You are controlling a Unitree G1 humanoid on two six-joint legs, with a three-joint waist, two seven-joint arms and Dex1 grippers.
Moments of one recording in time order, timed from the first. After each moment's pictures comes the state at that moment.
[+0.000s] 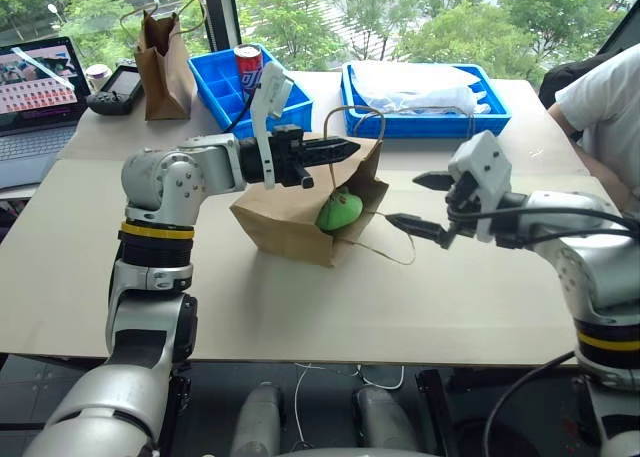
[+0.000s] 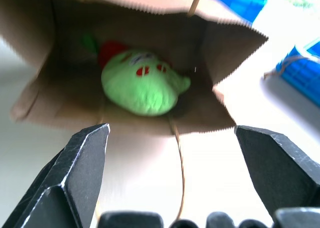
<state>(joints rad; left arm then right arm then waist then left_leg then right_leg) -1.01 0.39 0.04 0.17 -0.73 1.05 -0.84 -0.40 -0.88 0.01 -0.46 0.35 0.82 0.89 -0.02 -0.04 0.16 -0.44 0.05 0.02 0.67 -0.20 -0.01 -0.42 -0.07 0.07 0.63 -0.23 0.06</state>
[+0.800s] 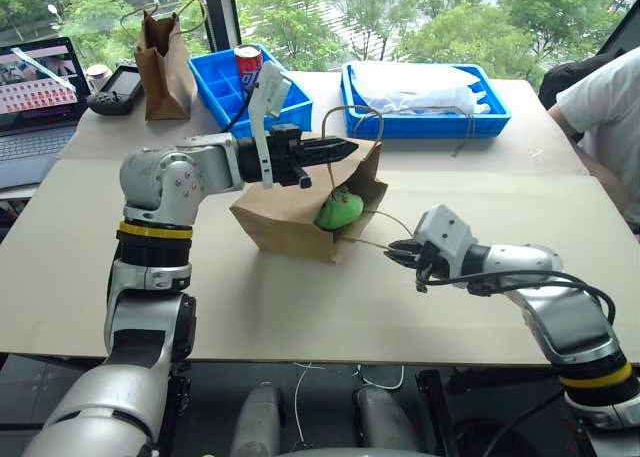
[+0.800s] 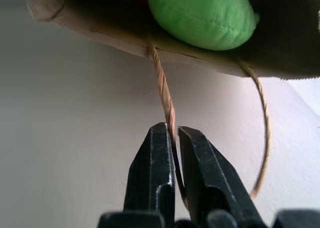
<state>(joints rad) -1.02 0.40 0.04 0.18 -0.71 1.00 -0.86 -0.37 -0.71 0.07 -0.41 0.32 0.66 0.82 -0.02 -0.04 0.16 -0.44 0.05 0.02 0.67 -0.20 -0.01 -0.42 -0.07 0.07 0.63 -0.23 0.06</state>
